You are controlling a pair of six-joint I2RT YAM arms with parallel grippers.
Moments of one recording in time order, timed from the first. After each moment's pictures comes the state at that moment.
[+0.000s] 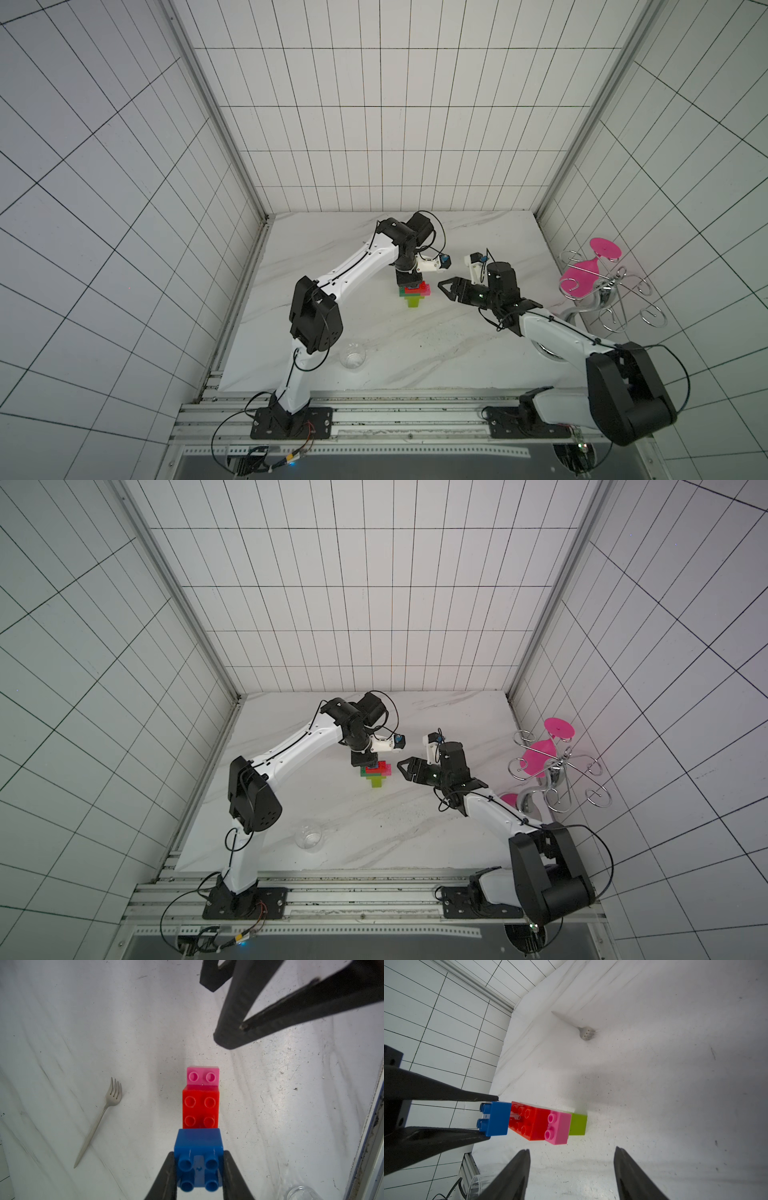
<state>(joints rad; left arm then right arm) -0.73 2.12 2.11 -1.30 0.12 0.77 0.32 1.32 0.63 0.13 -0.46 0.57</state>
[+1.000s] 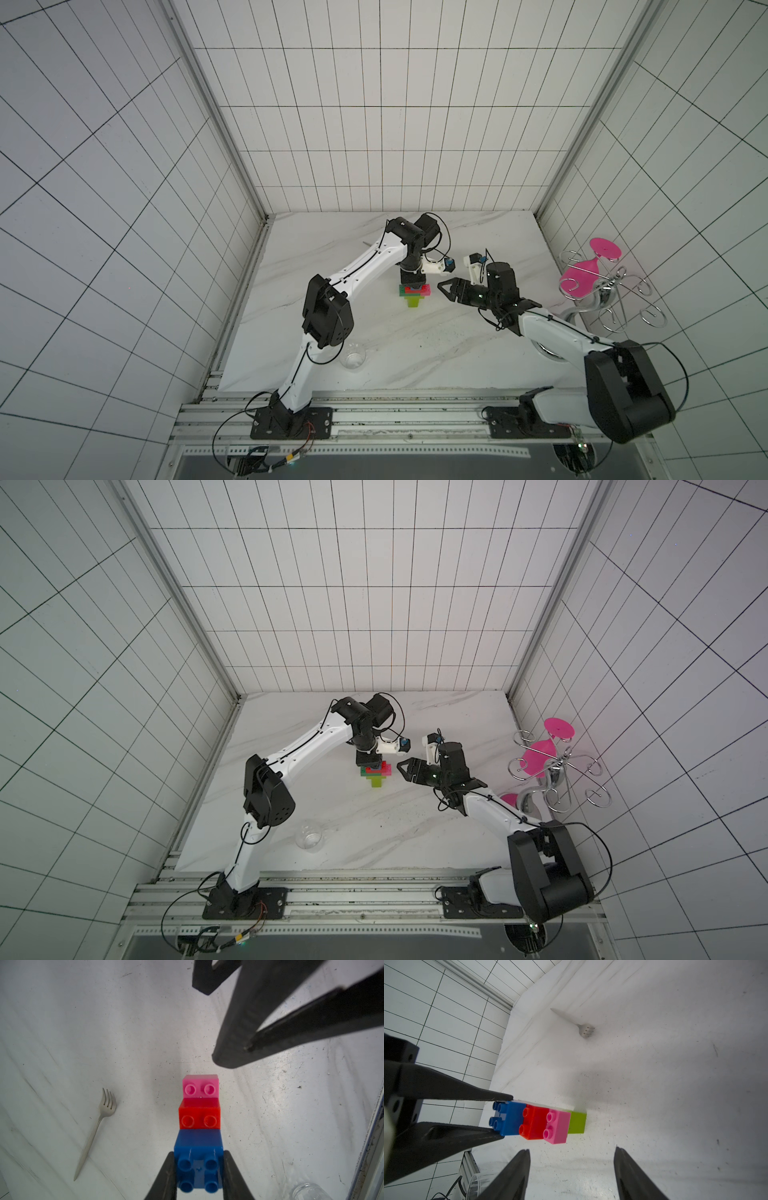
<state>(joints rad) -0.75 2.24 2.25 -1.39 0.11 0.81 0.32 1.33 0.63 0.13 -0.47 0.56</state>
